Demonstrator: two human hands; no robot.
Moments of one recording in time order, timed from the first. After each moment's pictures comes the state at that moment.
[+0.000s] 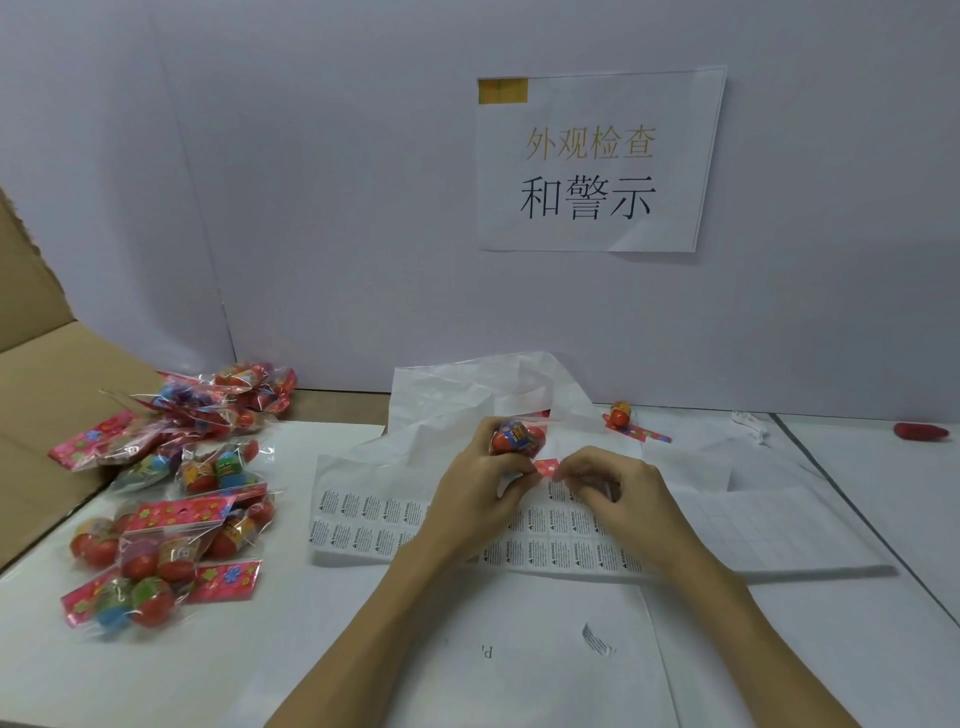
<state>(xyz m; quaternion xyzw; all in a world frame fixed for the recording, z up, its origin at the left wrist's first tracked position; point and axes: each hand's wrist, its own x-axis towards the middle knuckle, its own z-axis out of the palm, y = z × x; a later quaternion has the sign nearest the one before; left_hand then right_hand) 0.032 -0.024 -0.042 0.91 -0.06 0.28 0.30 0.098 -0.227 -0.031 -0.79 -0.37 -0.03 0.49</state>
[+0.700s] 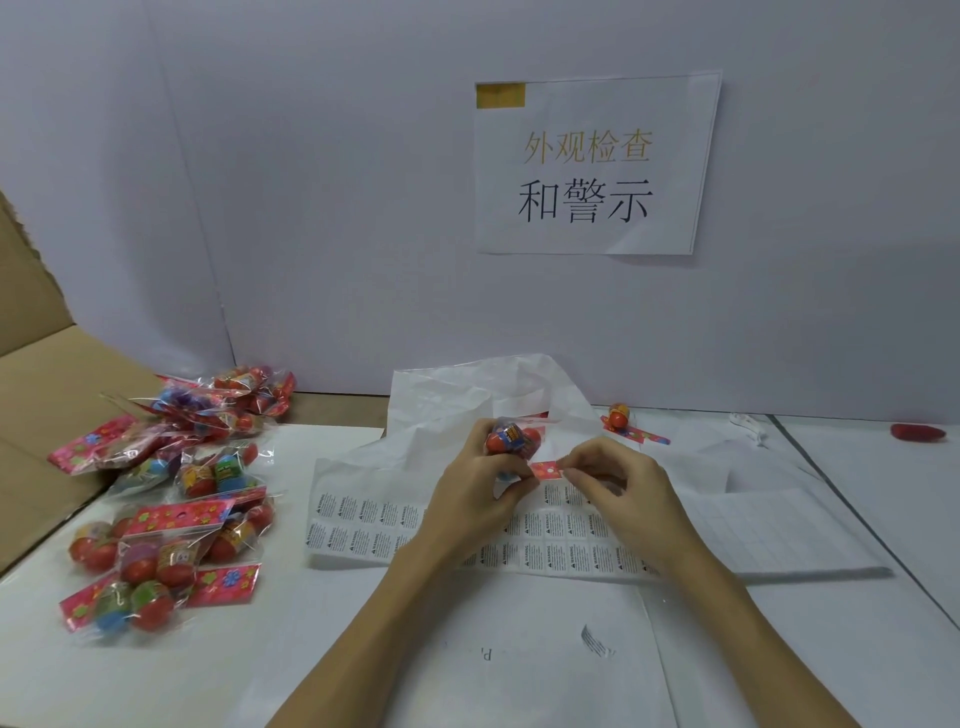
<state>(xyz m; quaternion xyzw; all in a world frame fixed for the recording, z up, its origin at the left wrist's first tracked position) 0.032 -0.023 -0.041 0.91 -0.03 0.26 0.32 0.100 -0.226 -0.030 -0.78 -0.33 -0.03 0.54</state>
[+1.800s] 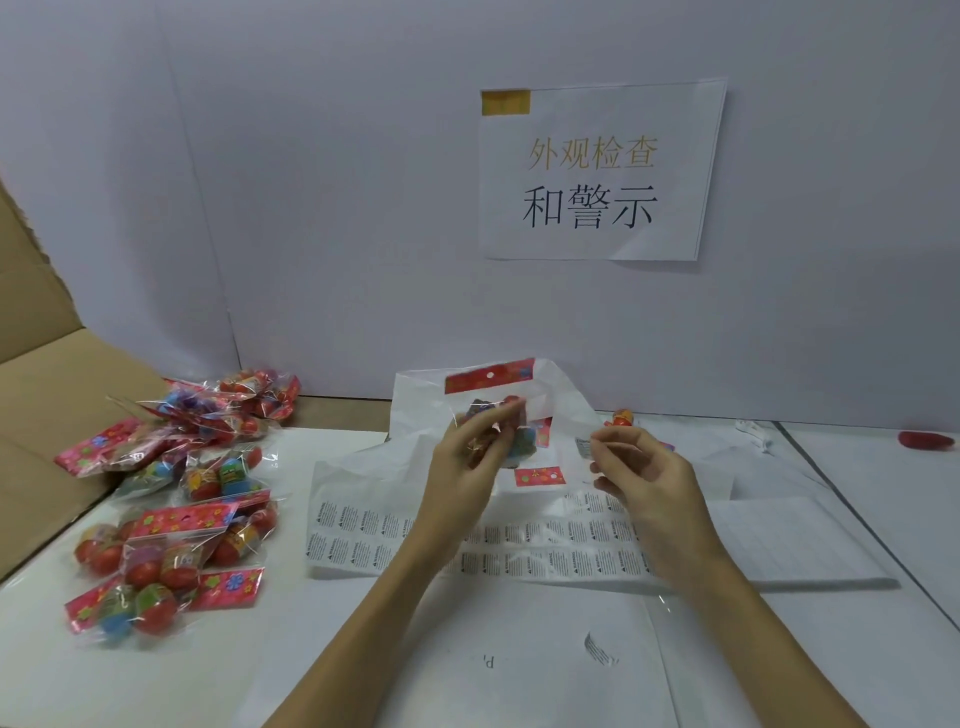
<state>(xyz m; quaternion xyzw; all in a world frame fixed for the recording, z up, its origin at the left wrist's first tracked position) 0.029 -0.029 -0.018 0.71 -0.01 0.30 0.64 0.083 -0.225 -0.007 -0.63 -0.20 0.04 0.75</state>
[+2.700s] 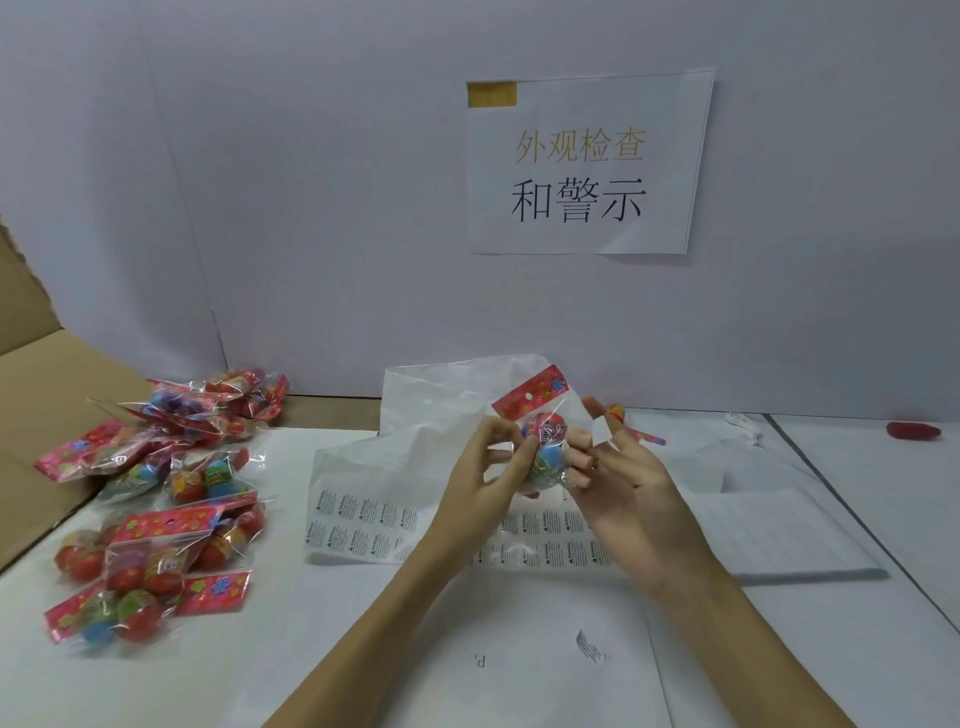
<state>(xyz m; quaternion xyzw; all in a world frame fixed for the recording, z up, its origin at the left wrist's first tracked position) 0.025 -0.052 -0.021 0.71 -0.02 0.24 0.66 0.070 -0.212 0.004 -0.30 -0.19 0.27 0.90</state>
